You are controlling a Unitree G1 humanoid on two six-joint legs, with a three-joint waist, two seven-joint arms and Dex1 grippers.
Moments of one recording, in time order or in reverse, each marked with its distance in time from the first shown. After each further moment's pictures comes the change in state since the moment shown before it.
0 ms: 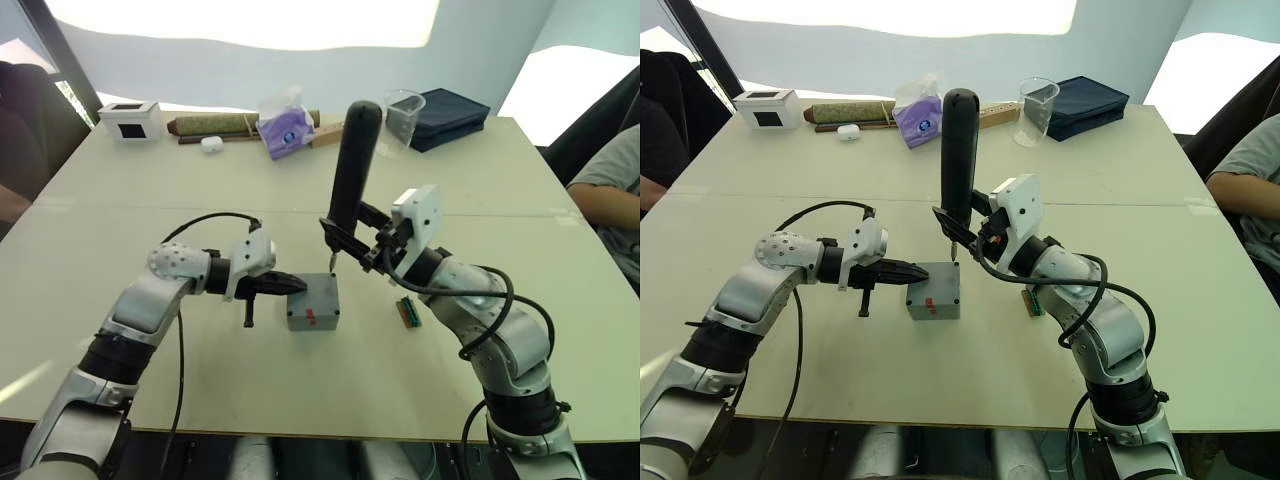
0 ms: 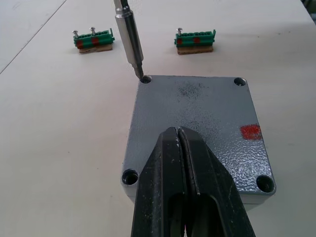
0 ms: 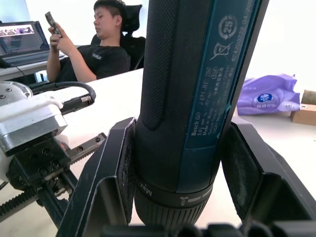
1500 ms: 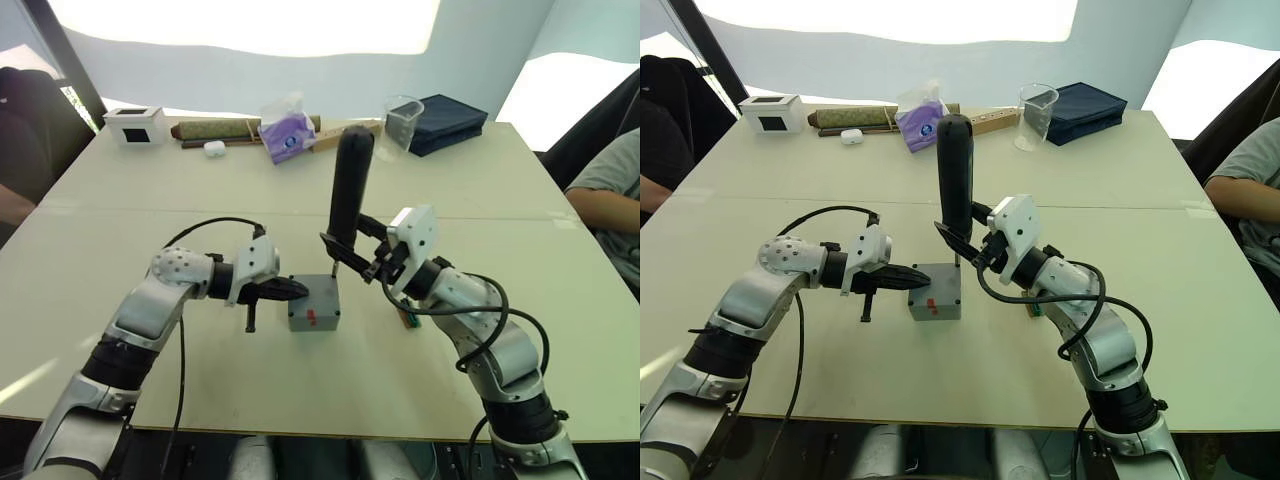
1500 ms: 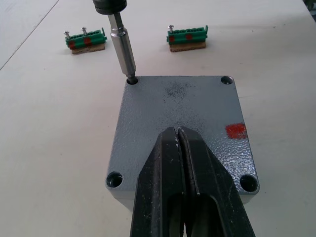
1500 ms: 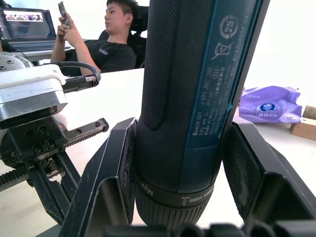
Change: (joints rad) left arm 0.031 -0.012 -0.001 -0.049 0.041 0.008 -0.008; right arm 0.064 -0.024 0.036 0.074 -0.121 -0.182 0.109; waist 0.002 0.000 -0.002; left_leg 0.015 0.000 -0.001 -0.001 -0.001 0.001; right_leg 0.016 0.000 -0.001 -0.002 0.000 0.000
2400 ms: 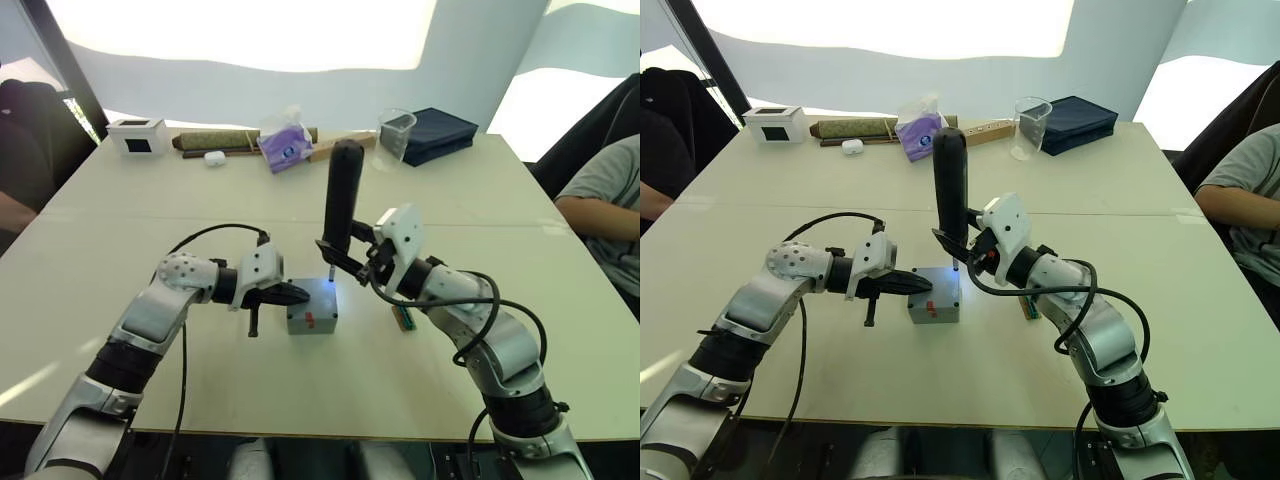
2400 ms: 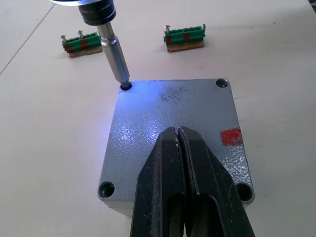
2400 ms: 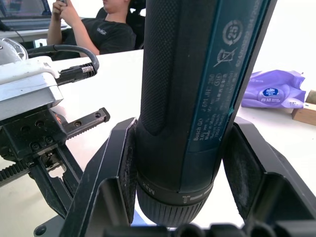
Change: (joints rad) left arm 0.010 -0.006 -0.032 0.026 0.023 -0.023 0.023; right arm -0.031 -0.014 0.044 -0.004 -0.004 0.149 -0.035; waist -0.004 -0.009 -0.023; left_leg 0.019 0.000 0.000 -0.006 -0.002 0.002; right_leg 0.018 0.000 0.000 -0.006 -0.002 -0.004
